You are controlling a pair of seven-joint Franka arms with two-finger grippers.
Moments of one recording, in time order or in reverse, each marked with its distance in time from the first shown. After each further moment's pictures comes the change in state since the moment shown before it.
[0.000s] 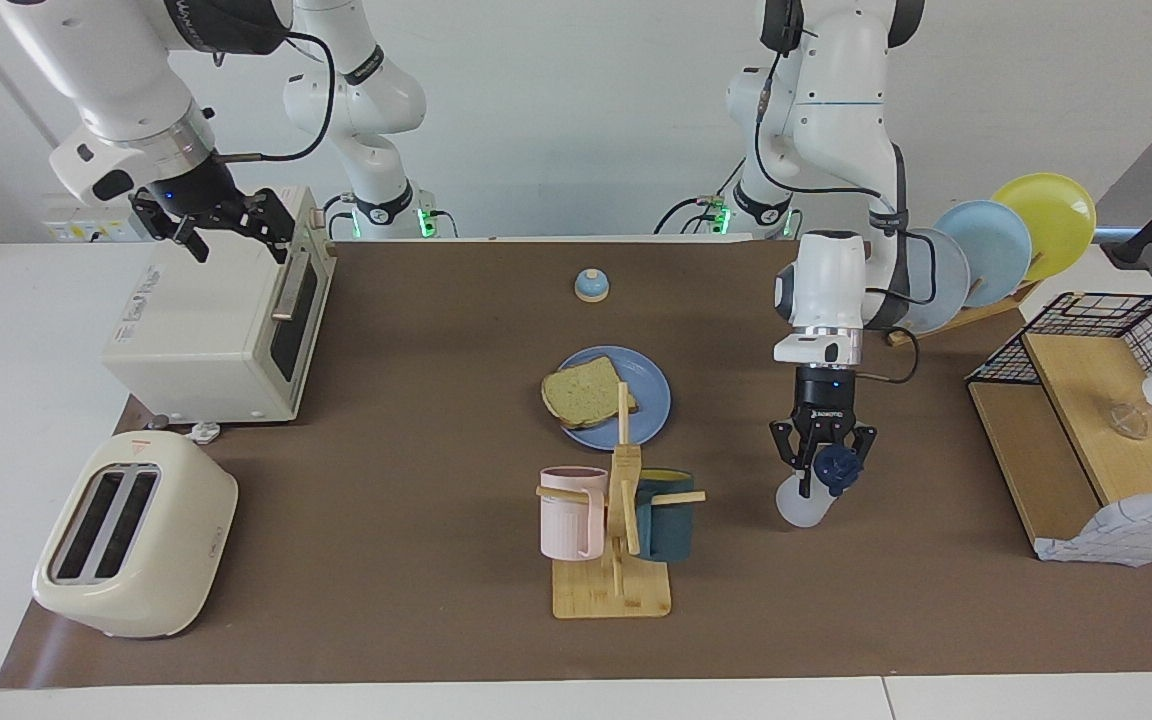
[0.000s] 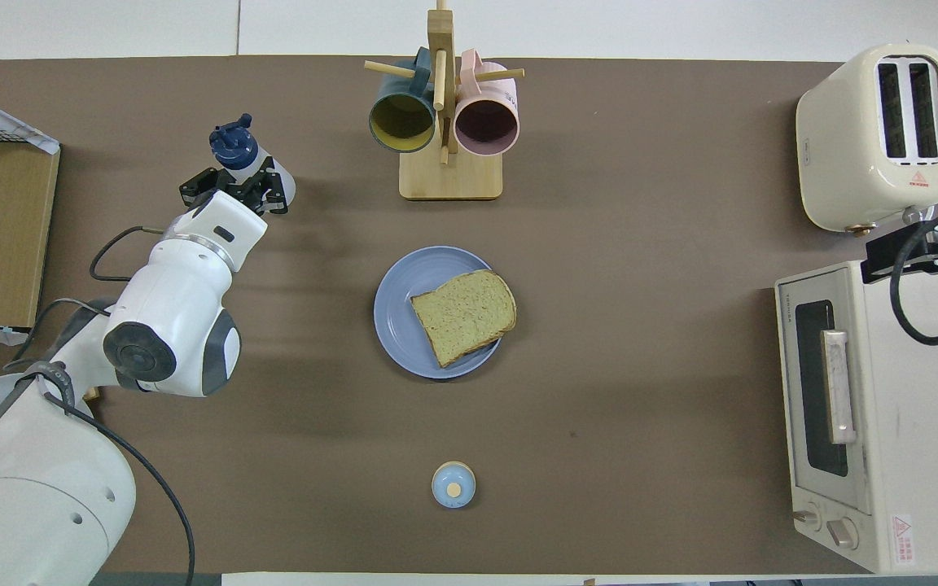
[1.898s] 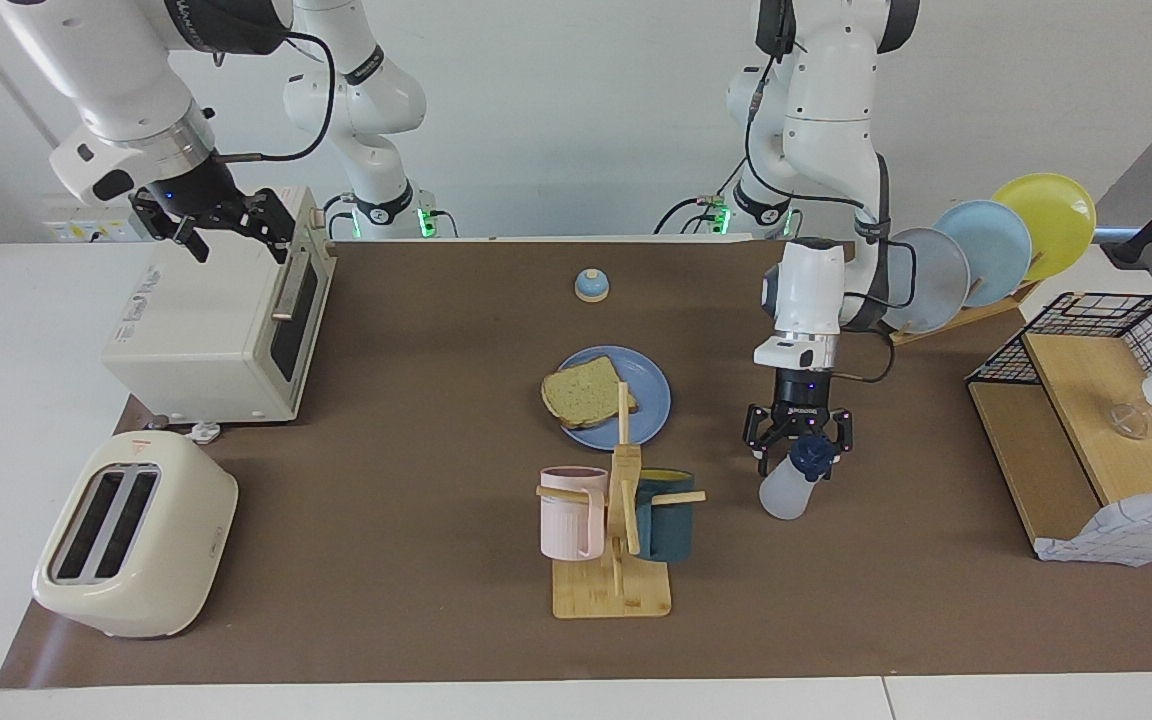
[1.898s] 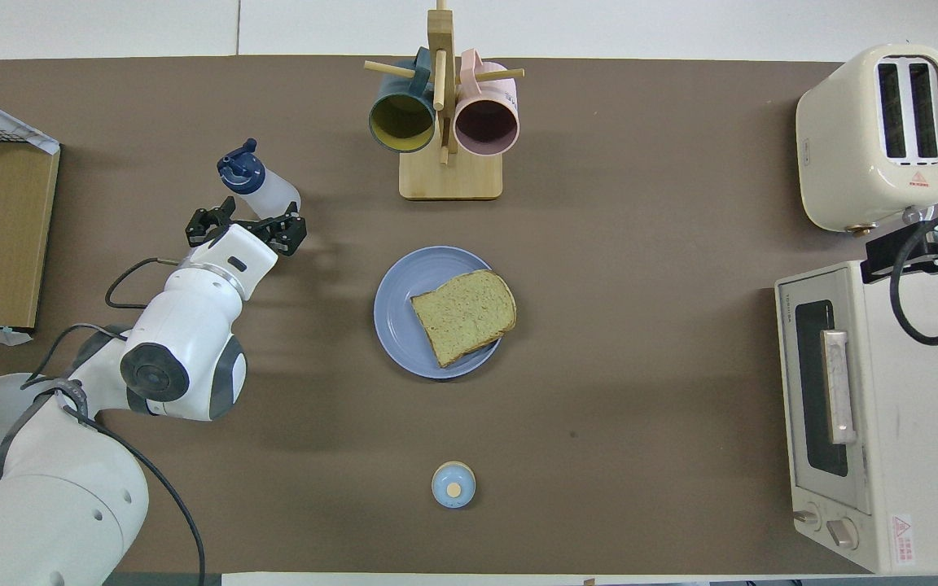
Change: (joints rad) left arm -0.007 0.012 0.000 -0.101 0.000 0.021 0.000; right arm 0.000 0.000 0.000 0.000 0.000 0.000 0.000
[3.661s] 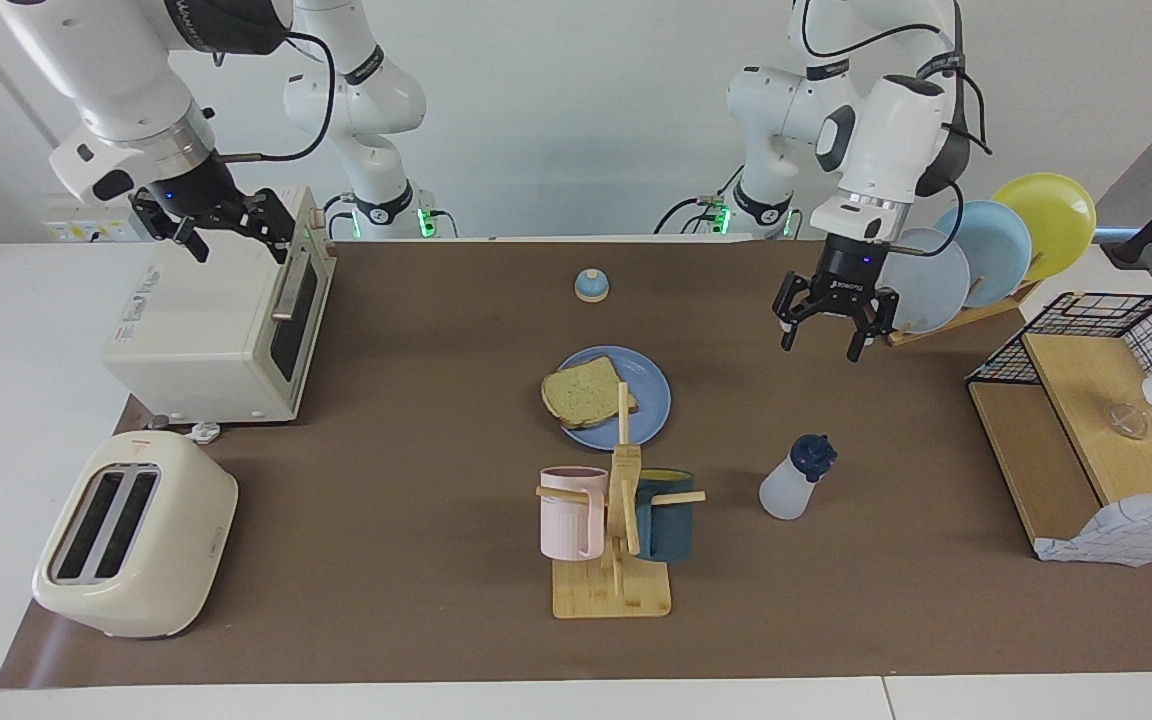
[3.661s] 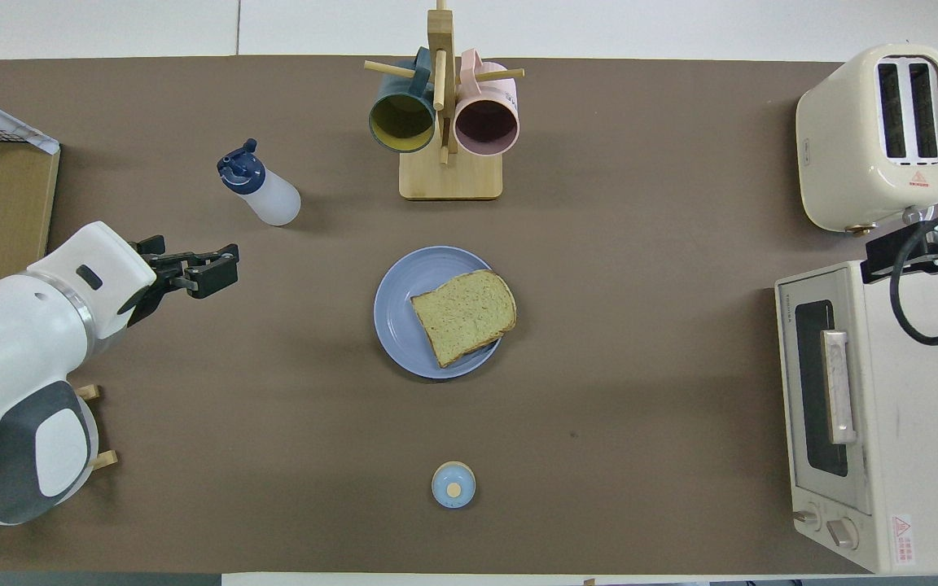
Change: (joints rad) left arm -0.015 -0.648 0.021 0.006 0.004 -0.929 0.104; right arm 0.000 0.000 0.000 0.000 0.000 0.000 0.000
